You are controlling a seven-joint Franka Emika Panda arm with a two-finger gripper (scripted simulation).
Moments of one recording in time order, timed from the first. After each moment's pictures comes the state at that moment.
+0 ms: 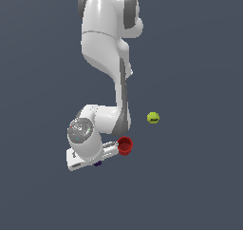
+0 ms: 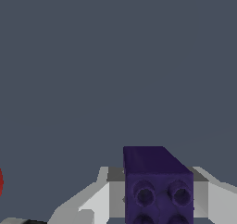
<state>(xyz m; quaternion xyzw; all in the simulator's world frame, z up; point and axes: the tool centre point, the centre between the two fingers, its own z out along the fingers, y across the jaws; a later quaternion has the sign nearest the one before) 0.143 -0.110 0.027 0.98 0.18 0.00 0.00</state>
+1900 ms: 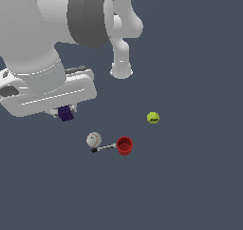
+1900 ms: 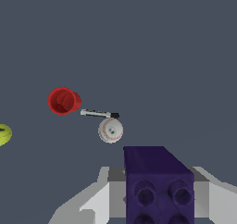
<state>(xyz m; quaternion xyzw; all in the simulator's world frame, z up) 0.086 -0.165 0.317 0.98 0.18 0.00 0.00</state>
